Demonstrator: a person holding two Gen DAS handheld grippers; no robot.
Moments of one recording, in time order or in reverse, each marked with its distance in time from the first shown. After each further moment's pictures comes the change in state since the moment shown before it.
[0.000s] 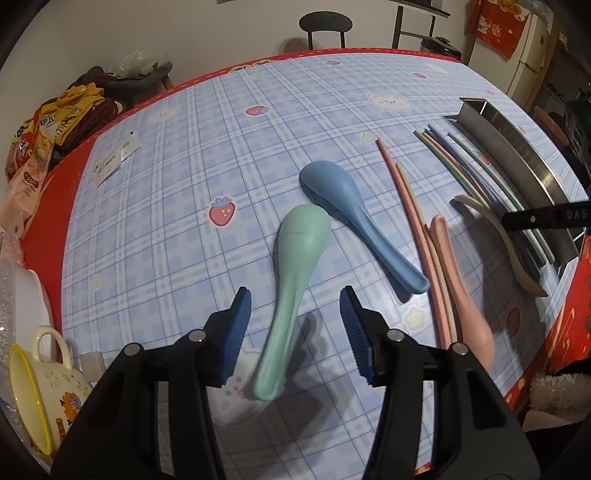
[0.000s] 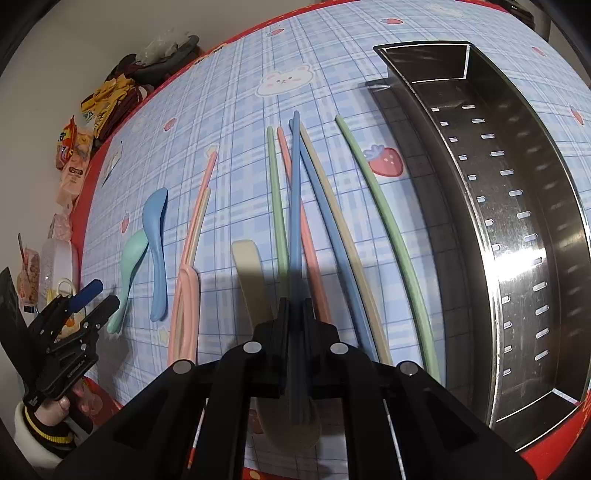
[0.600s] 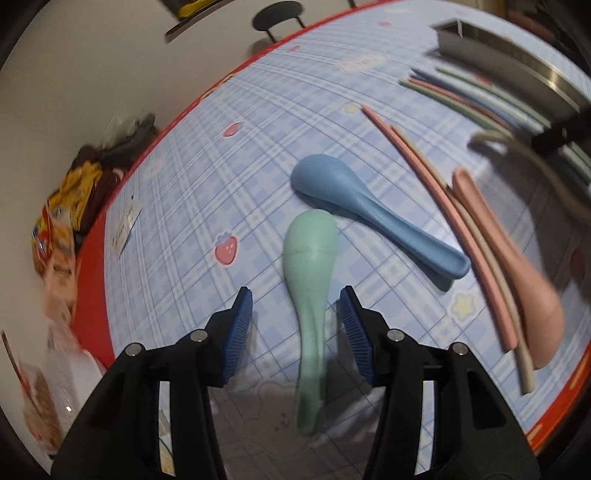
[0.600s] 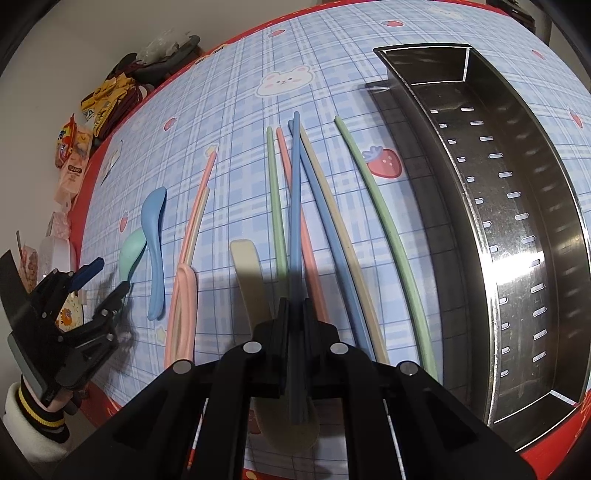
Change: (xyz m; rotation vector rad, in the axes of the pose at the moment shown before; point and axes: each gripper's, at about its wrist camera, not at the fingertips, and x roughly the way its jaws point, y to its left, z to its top) left arm 0.026 -0.037 0.008 0.365 0.021 0.234; right arm 0.000 -0.001 0.000 -0.008 -0.005 -0.006
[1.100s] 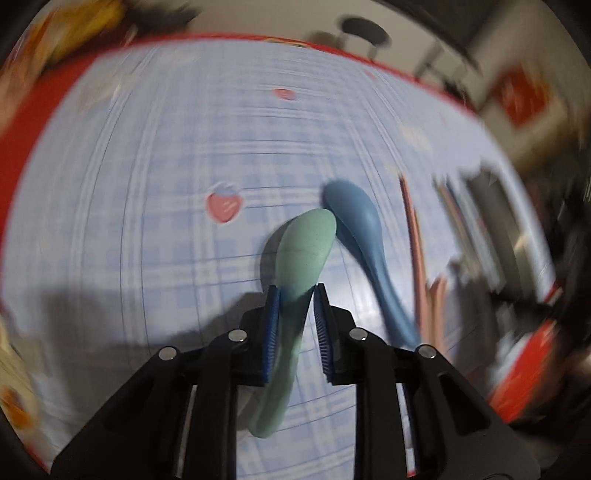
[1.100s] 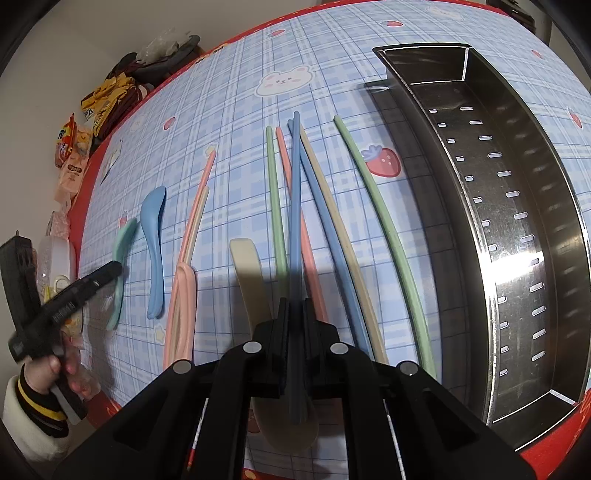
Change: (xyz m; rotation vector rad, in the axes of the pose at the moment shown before) left arm 0.026 0.086 -0.028 -0.706 0.022 -0.502; right arm -0.001 -0.001 -0.001 -0.002 0.001 -0.001
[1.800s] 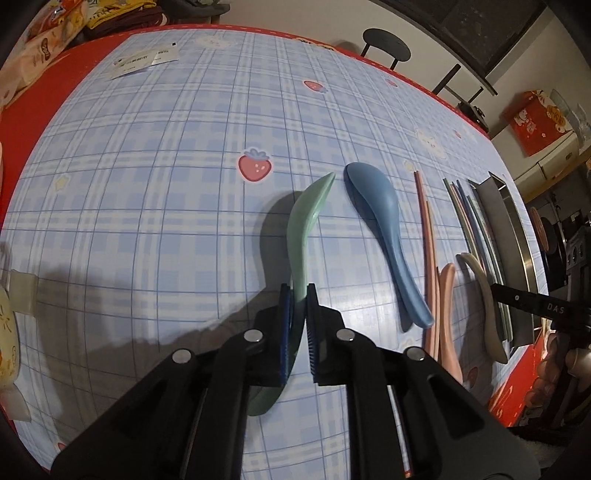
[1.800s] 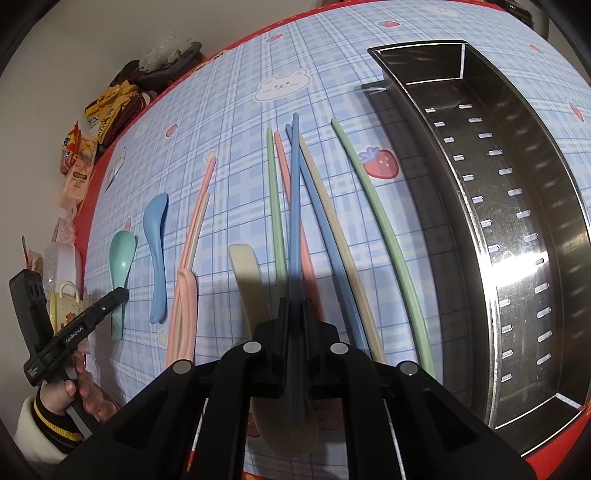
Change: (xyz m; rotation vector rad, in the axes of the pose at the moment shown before) left arm 0.001 -0.002 -0.032 -0.039 -0.038 0.050; right arm 0.001 -0.005 0.000 0.009 -0.023 0.036
